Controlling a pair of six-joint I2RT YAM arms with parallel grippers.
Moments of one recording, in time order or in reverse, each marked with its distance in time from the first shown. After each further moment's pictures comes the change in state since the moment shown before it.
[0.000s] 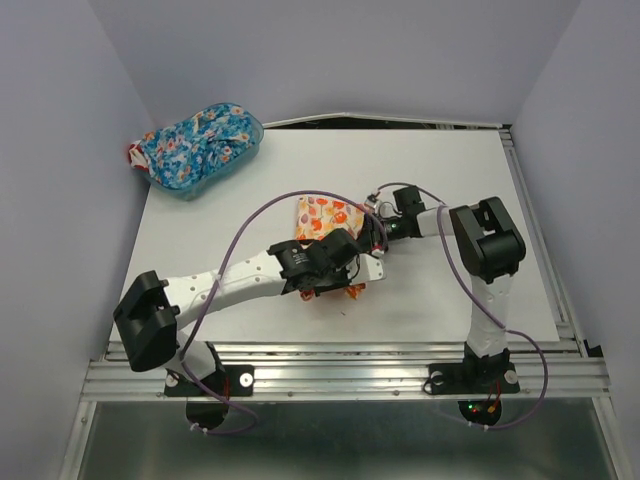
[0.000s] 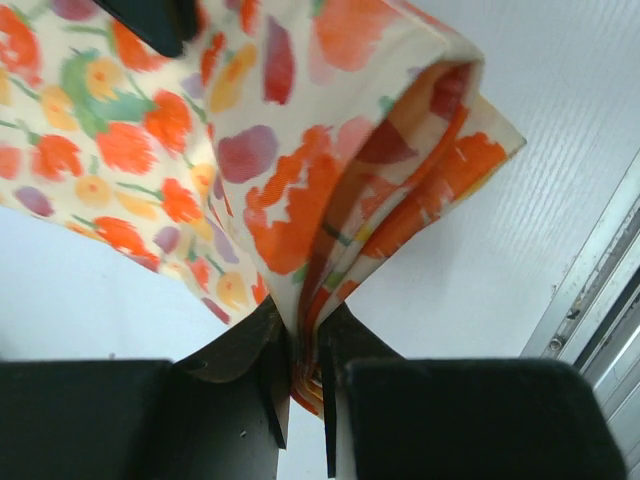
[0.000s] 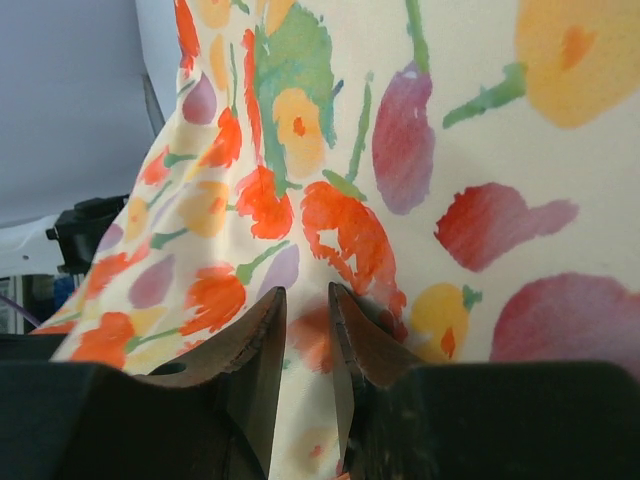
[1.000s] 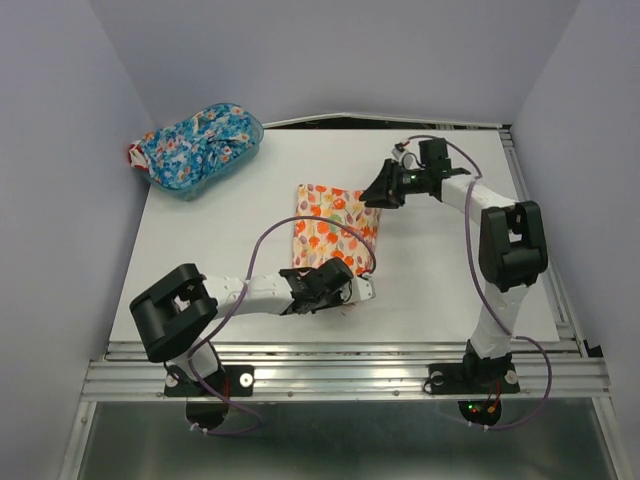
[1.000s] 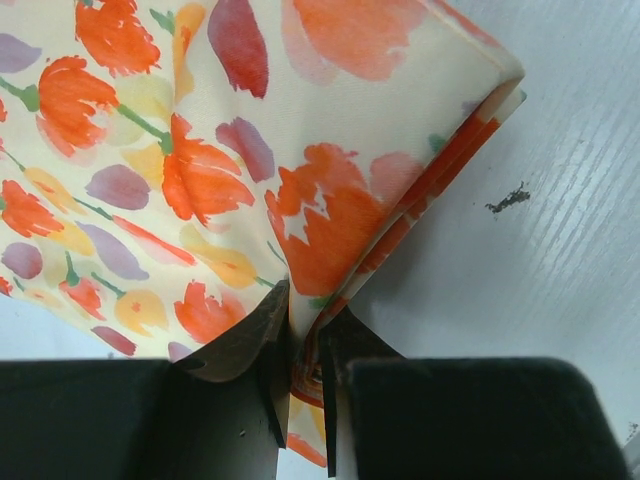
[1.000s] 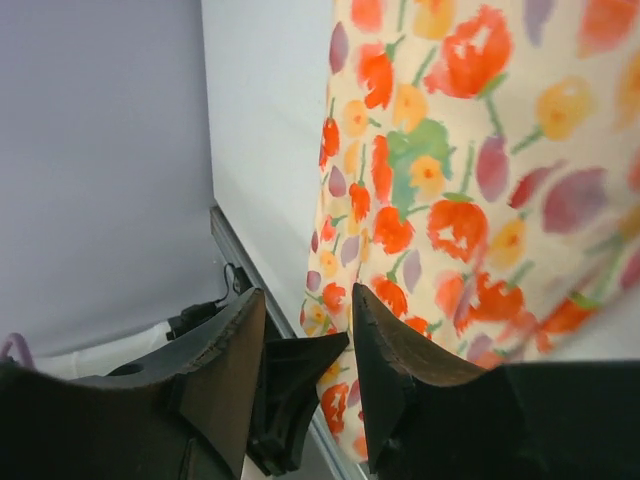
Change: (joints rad) left arm 0.000 0.098 -0.300 0.435 -0.068 -0.004; right arm -0.151 -0.172 0.282 -0.259 0.065 0.216
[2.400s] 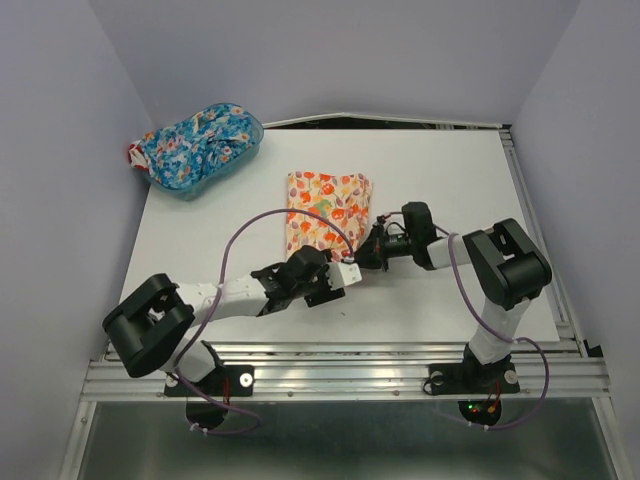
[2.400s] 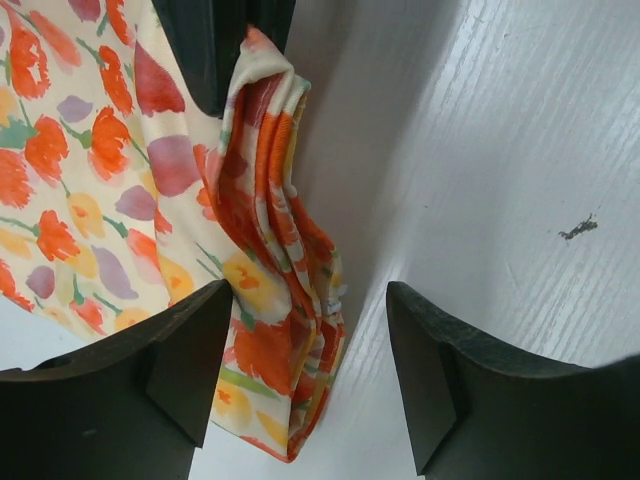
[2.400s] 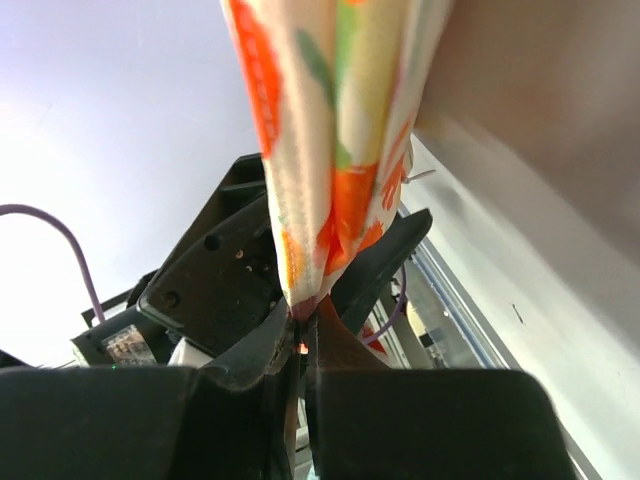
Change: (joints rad) left arm 0.149 -0.155 -0.161 0.280 0.164 0.063; right arm 0.222 -0.105 -0.653 0.702 -0.155 0.690
